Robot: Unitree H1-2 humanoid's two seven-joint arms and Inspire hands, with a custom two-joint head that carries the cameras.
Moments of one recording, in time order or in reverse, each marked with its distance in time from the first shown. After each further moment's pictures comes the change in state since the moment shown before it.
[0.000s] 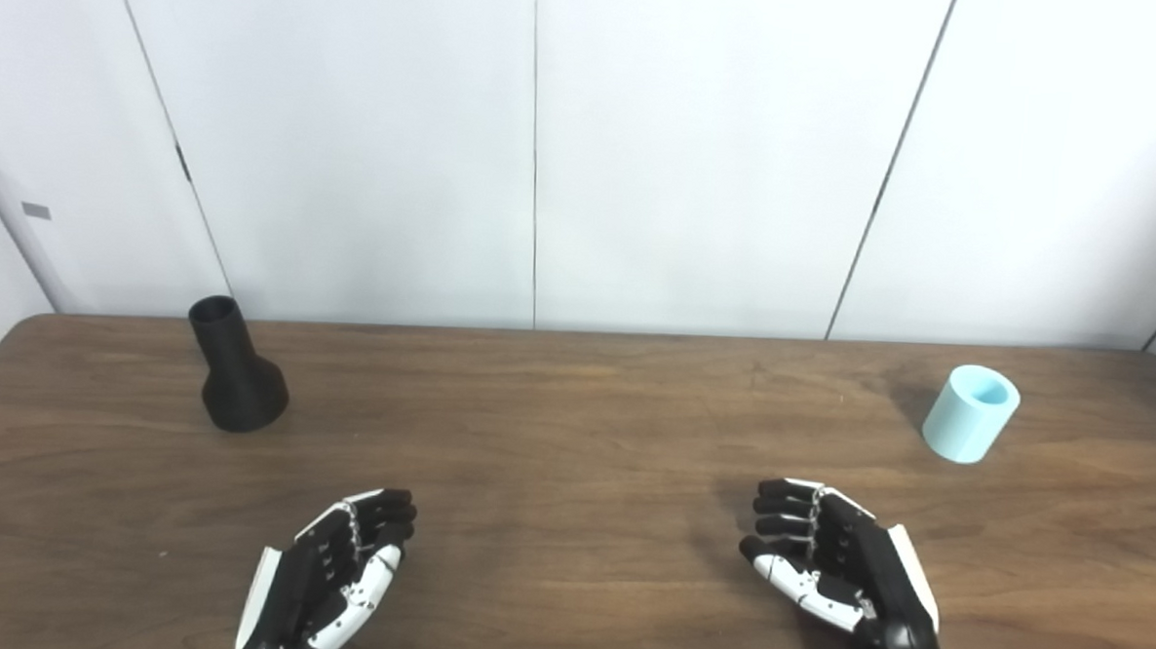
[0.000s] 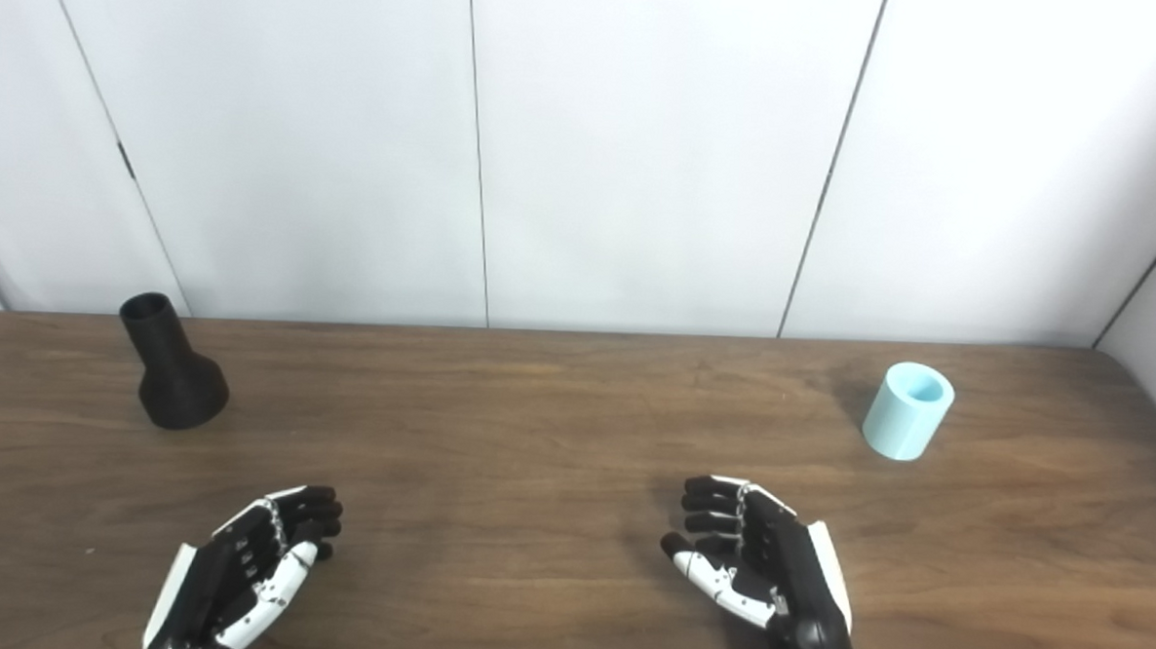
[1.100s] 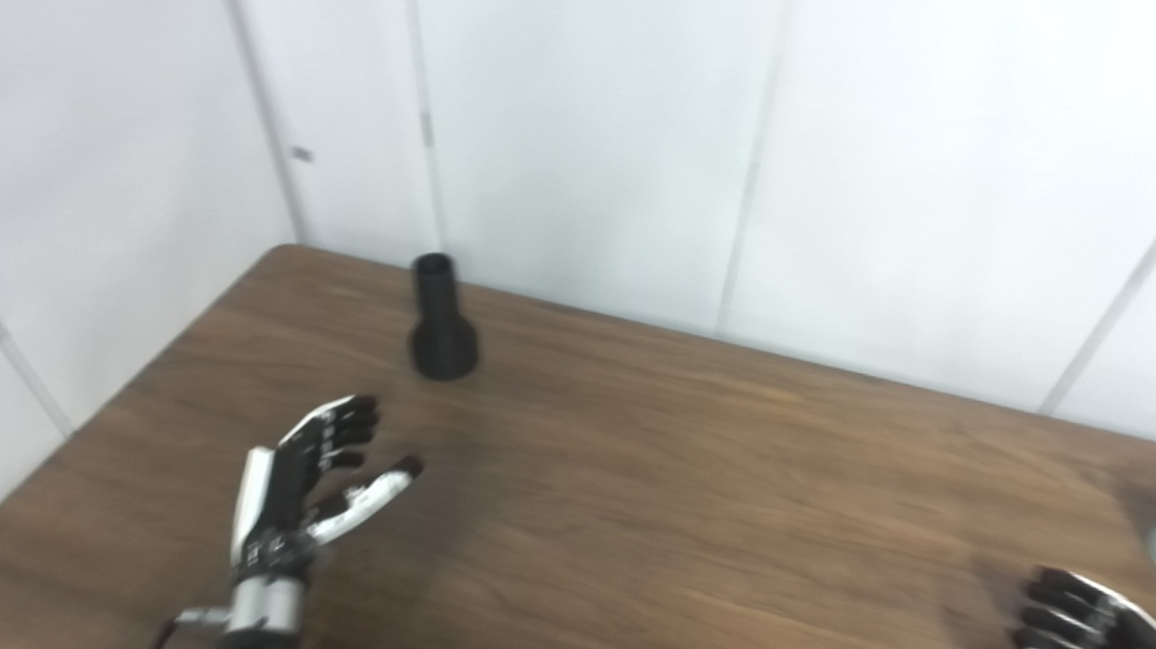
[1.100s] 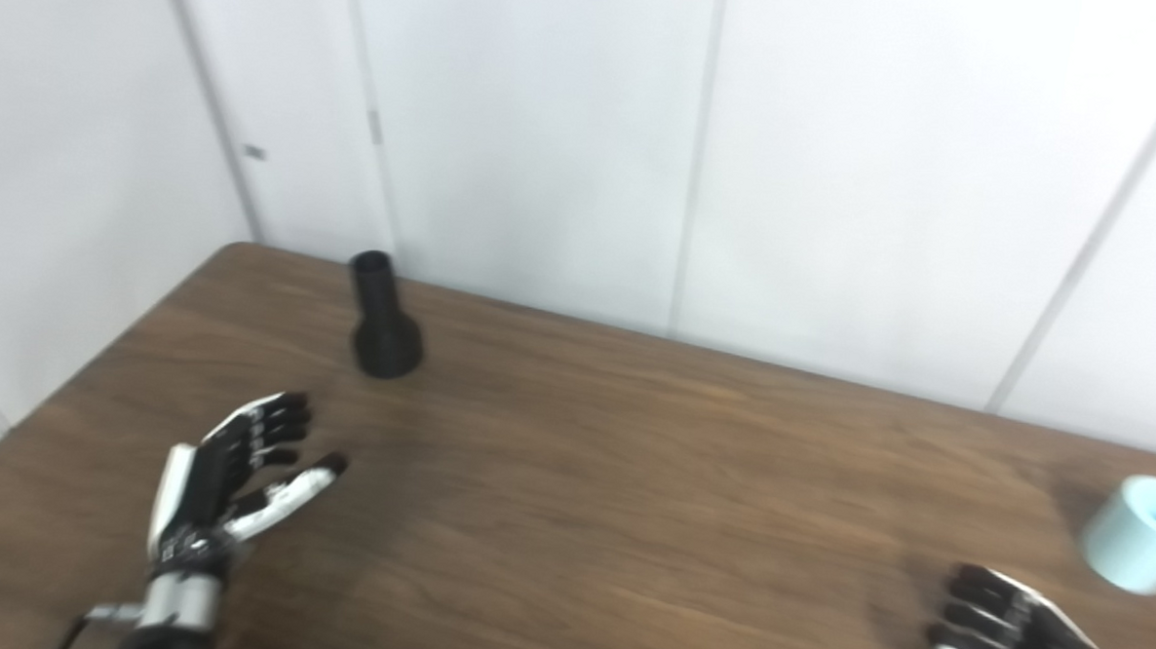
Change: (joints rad) left arm -0.047 0.077 0.294 0.058 0.074 -0.025 0.173; right arm -0.006 -0.147 -0.132 0.035 0.195 0.001 0.085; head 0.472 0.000
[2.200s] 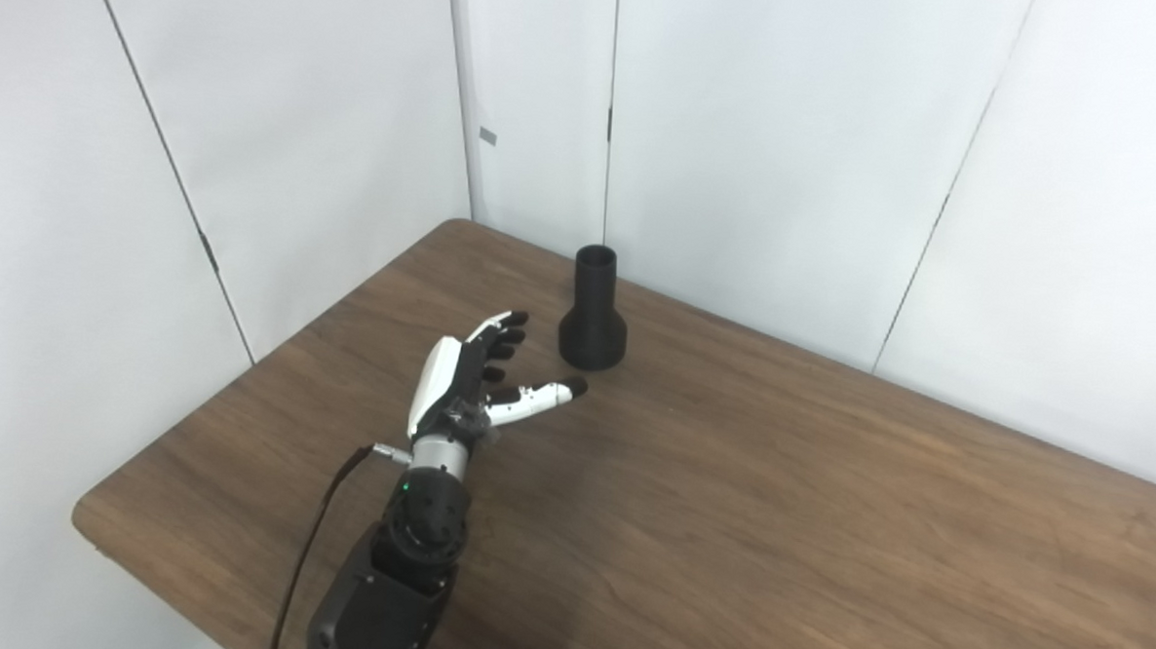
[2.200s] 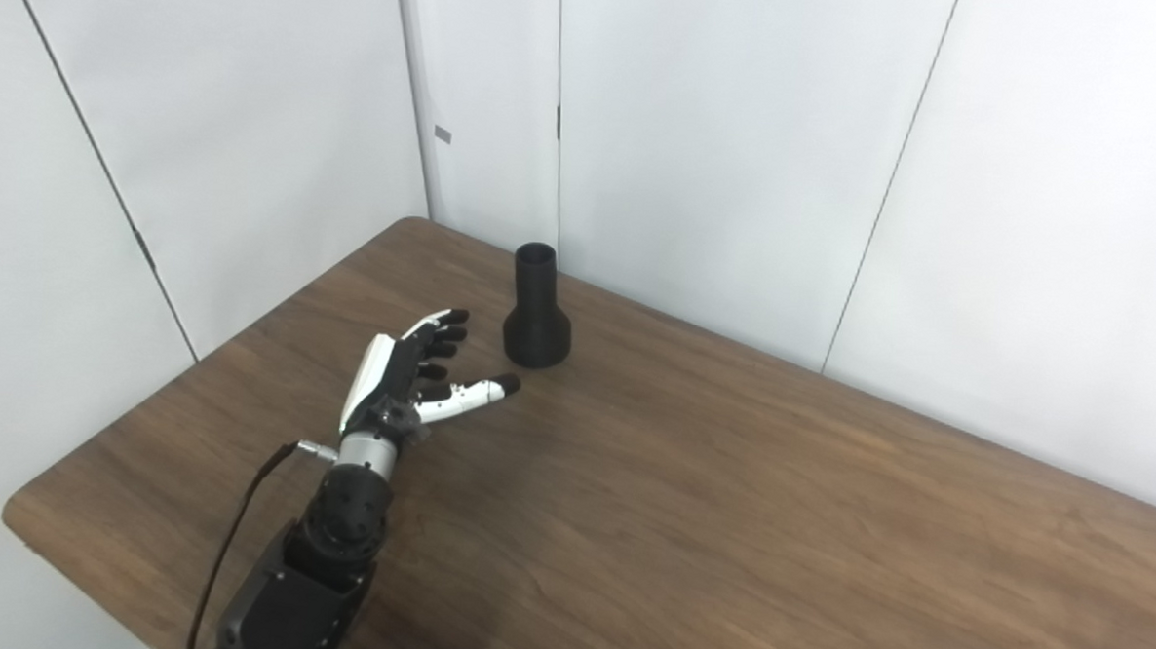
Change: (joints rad) left arm -0.236 0.114 -0.089 0.184 0.143 0.264 0.042; right arm -0.085 -0.103 -0.020 0.159 0.010 -0.053 0.031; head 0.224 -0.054
